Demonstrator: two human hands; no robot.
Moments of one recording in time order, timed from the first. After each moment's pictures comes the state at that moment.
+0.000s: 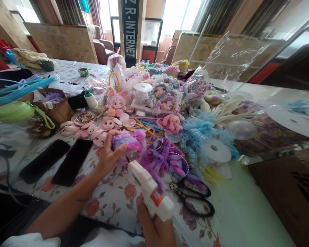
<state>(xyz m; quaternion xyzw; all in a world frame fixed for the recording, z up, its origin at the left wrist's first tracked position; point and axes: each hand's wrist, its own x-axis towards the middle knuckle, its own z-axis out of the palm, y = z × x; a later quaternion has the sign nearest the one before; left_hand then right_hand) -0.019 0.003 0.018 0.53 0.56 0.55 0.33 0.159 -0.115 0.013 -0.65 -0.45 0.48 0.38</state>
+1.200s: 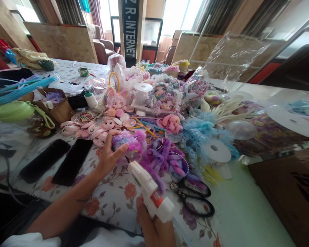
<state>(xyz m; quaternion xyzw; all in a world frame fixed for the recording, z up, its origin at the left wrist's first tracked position) -0.018 0.001 0.020 0.53 0.56 0.55 0.33 0.159 -0.117 0.015 -0.65 -0.45 0.50 0.37</state>
